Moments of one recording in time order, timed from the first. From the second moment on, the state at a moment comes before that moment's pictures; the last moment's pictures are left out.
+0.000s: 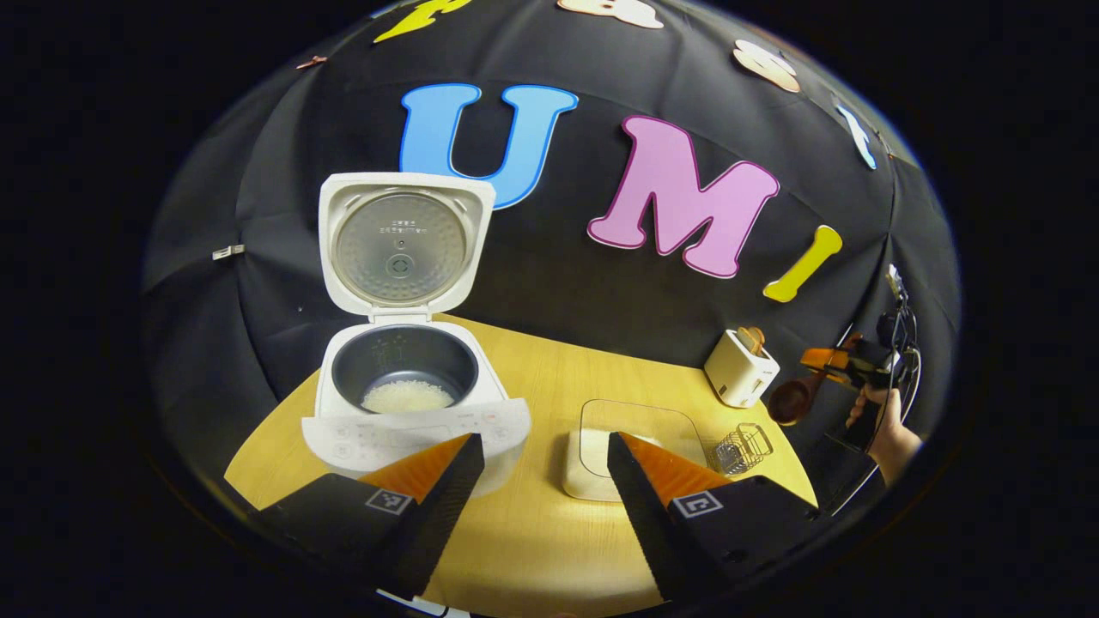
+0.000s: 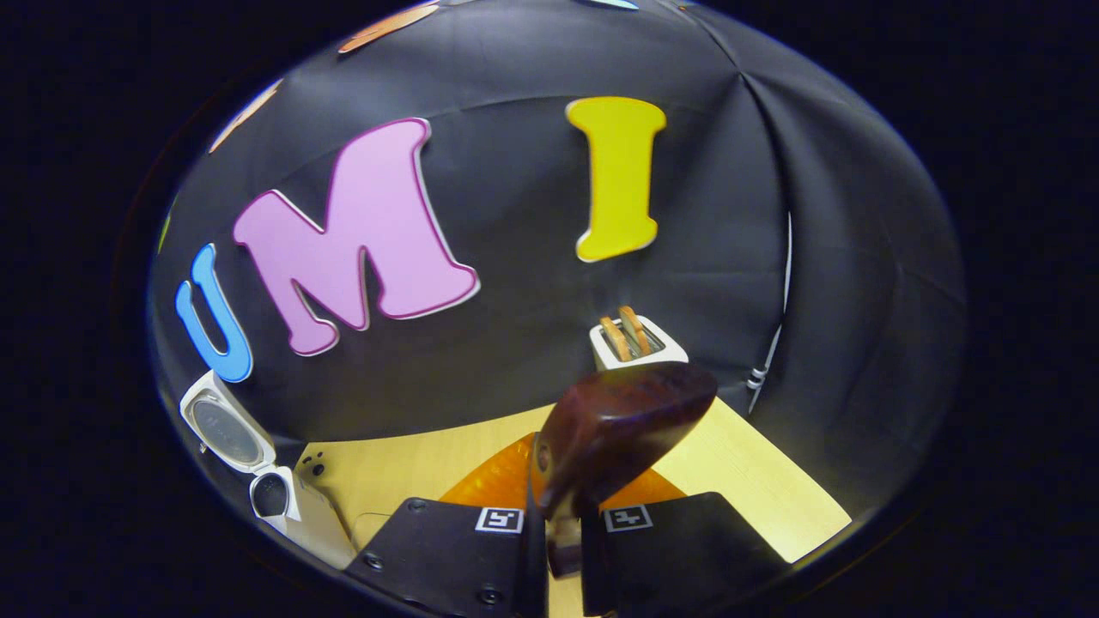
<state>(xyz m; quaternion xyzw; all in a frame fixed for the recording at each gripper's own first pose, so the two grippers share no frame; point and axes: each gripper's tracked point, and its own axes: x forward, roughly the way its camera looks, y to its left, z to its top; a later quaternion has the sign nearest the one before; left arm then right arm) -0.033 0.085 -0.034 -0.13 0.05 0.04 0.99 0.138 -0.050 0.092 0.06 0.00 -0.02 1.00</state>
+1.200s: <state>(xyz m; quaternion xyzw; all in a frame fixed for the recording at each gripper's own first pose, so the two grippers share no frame) -0.035 0.166 -0.049 -0.11 0.06 0.01 0.99 0.191 0.128 -0.119 -0.06 0.10 -0.01 0.99</state>
